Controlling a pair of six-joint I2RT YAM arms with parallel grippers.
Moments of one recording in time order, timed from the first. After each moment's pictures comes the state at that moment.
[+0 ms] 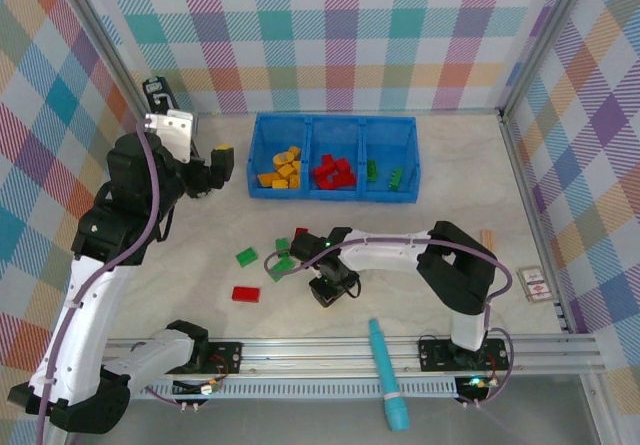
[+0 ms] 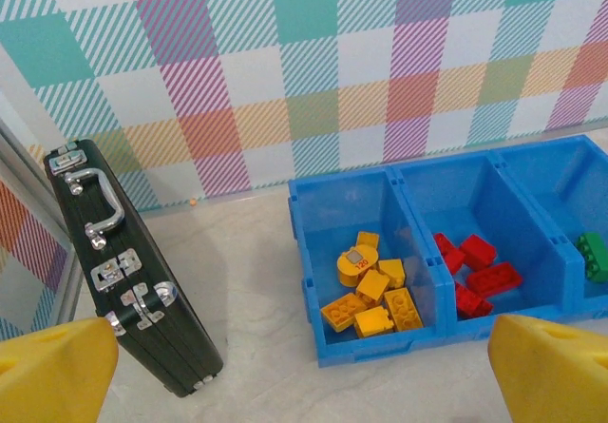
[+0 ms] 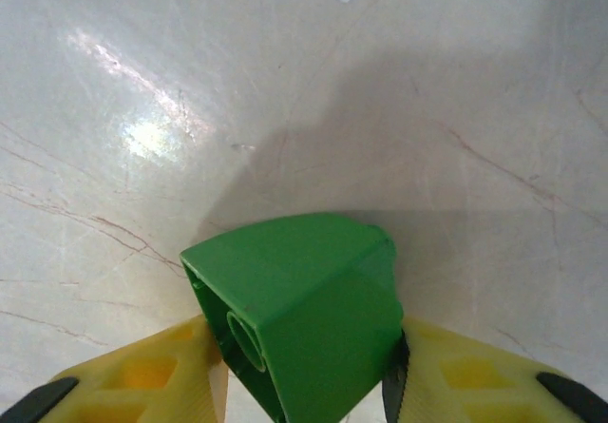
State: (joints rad) left arm -0.32 0.99 1.44 -0.78 -0.17 0.03; right arm 1.09 1.85 1.19 -0.85 -0.05 0.35
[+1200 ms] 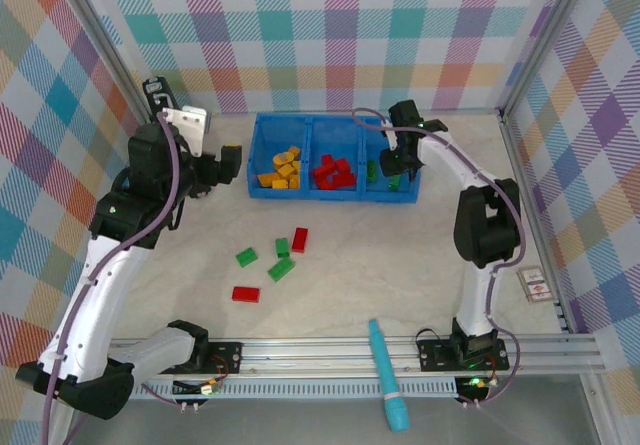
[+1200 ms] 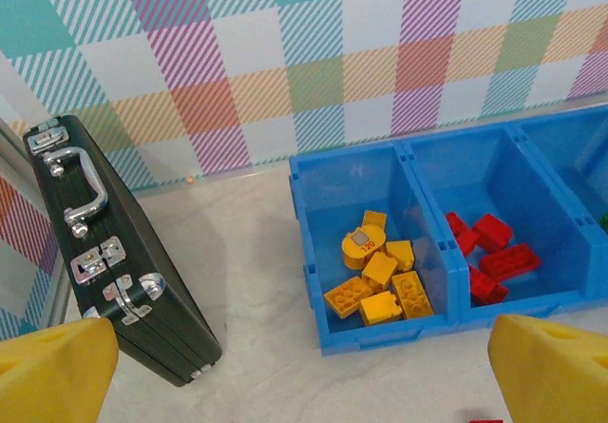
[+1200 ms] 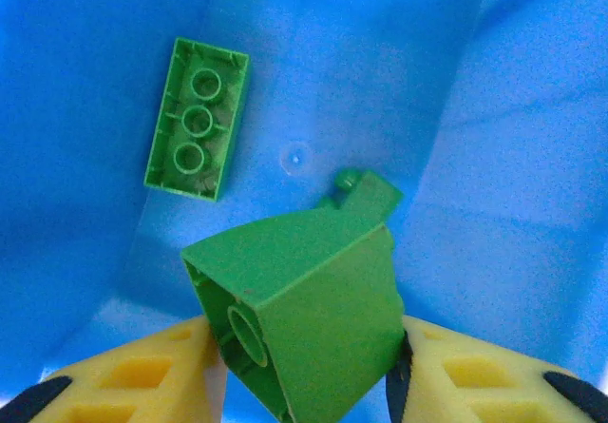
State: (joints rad) left arm -0.32 1.07 1.43 -0.76 -0.19 0.03; right arm 0.30 2.01 1.72 -0.85 0.07 -0.04
